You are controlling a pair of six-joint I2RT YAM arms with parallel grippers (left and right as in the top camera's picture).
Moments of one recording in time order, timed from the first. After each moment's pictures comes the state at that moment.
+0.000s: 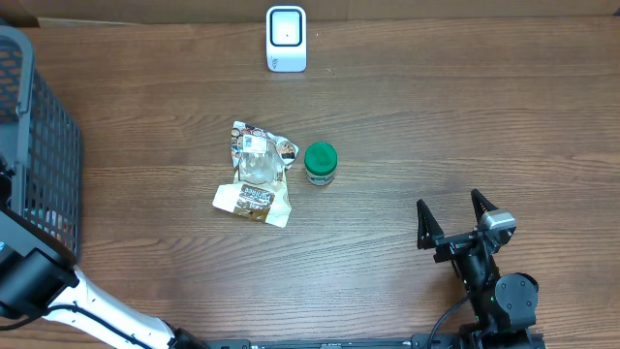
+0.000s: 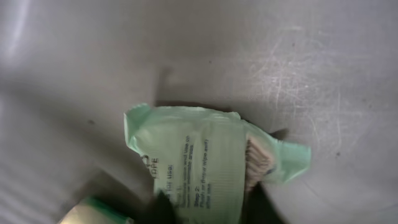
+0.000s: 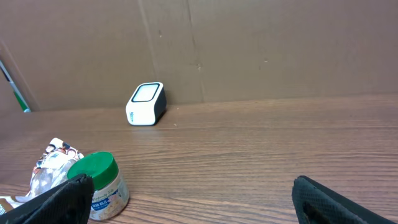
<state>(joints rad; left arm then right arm) 0.83 2.17 1.73 -0.92 -0.10 0.18 0.13 0.01 0.02 -0.03 -0.10 0.15</state>
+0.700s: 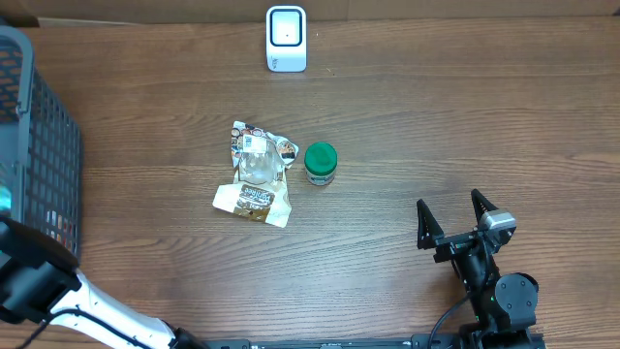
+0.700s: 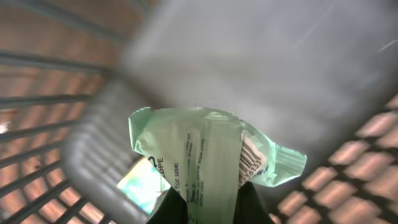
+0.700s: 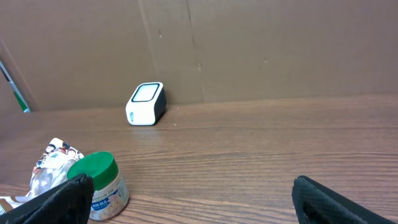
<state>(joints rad) 0.83 2.13 2.14 -1.29 -0.09 0.01 0.13 0.01 0.02 -0.03 -0.10 0.15</state>
